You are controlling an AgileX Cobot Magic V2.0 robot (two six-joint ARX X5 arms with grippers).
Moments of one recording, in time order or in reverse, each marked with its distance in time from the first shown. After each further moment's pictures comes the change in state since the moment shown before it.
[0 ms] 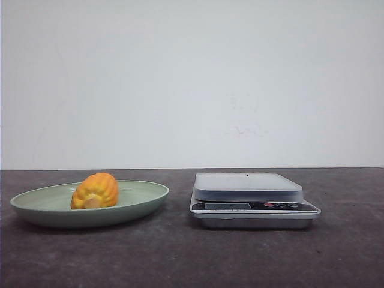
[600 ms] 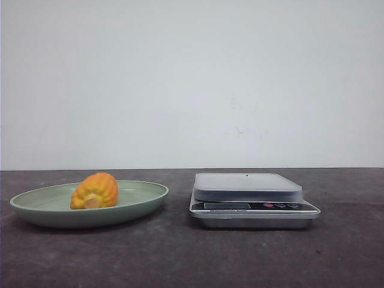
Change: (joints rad) left arm -0.037 0.415 0.629 -0.240 0.108 0.066; right arm 0.032 0.333 0.515 -0.213 -0.111 -0.030
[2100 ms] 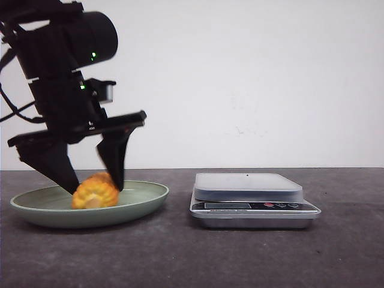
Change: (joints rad) left arm -0.433 0.930 0.012 -0.074 -0.156 -0.093; right arm 0.042 0.006 0.000 -0.140 -0.041 -0.053
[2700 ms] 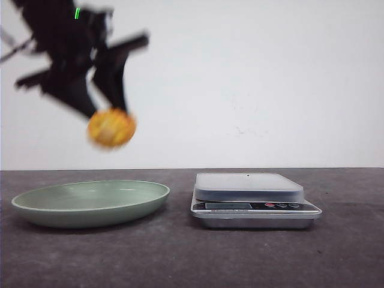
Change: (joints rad) left arm -0.076 -0.222 0.102 -0.078 0.024 0.008; right arm 0.000 0.000 0.000 -0.007 0.000 0.000
